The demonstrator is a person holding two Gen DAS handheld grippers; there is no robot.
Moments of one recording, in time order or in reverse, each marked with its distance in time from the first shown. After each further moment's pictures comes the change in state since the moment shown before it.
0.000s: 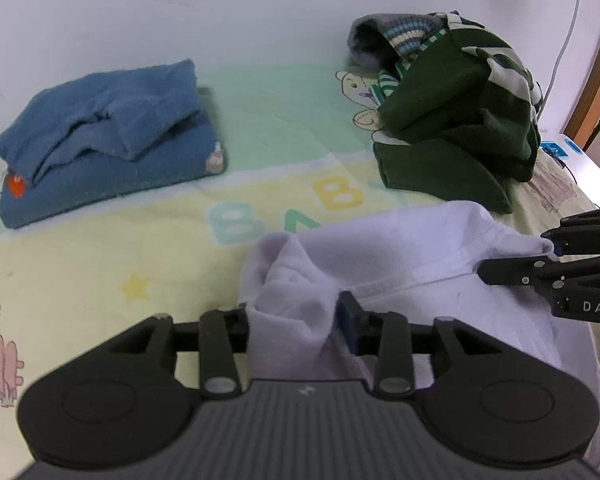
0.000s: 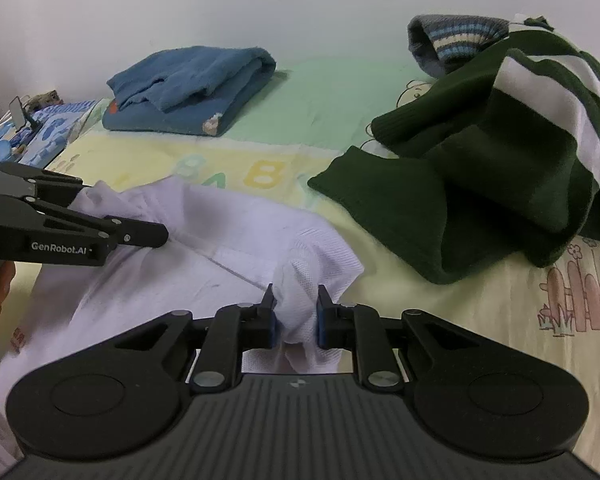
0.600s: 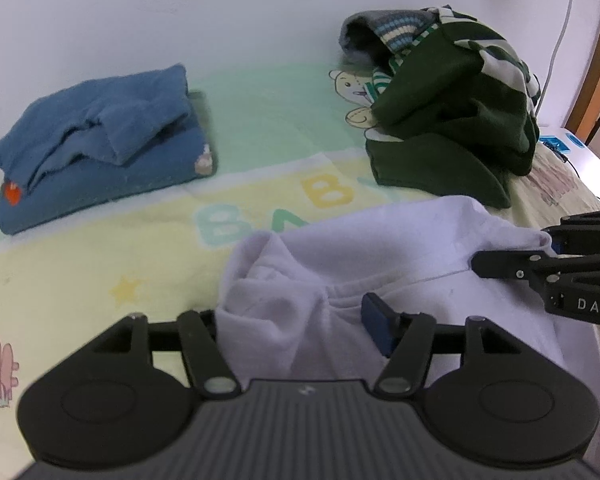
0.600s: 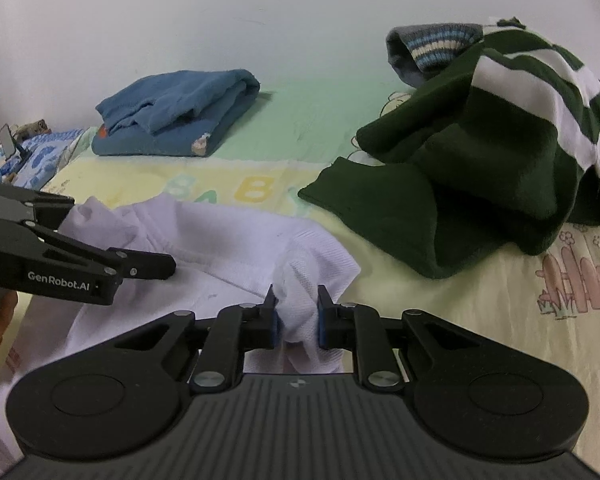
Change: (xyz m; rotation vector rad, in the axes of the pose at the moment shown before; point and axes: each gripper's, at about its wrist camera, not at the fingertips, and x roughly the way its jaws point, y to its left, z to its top) left arm 0.004 -0.011 -0.001 0.010 -0.002 0.022; right arm -0.002 0.001 -0.009 0.055 -0.067 -0.025
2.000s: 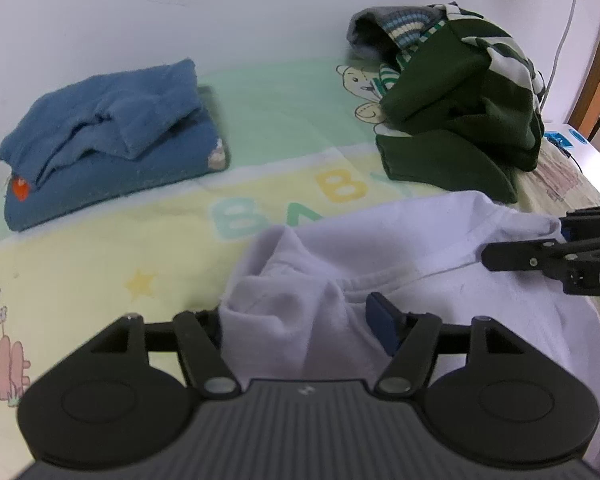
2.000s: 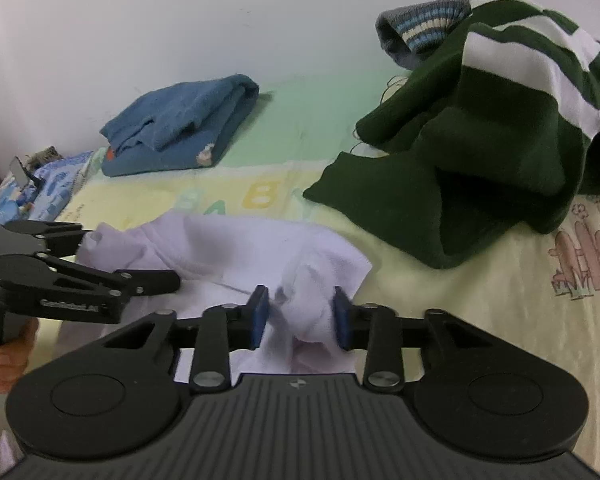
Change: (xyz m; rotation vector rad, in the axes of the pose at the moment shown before) left arm -0.003 0.008 -0.002 0.001 0.014 0.012; right arm 0.000 -0.015 0.004 0.106 0.022 0.071
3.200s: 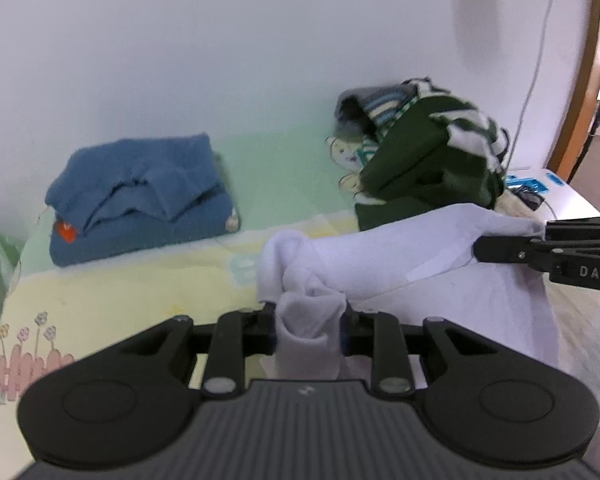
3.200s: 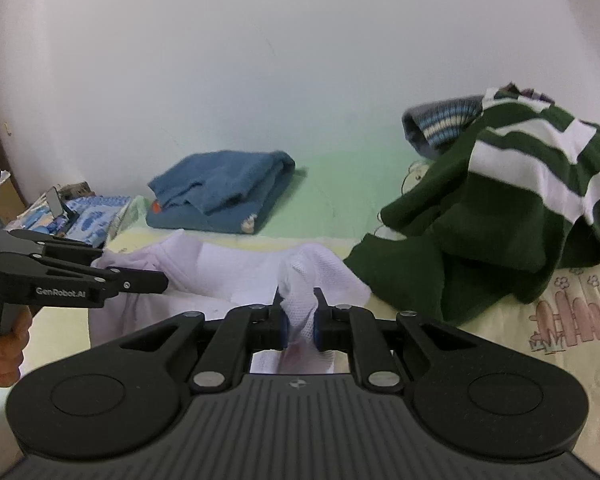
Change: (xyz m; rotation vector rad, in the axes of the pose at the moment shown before) left arm -0.087 0.000 -0.001 0.006 -0.171 -0.042; right arm -0.062 0.017 0.004 -0.071 -0.213 0.067
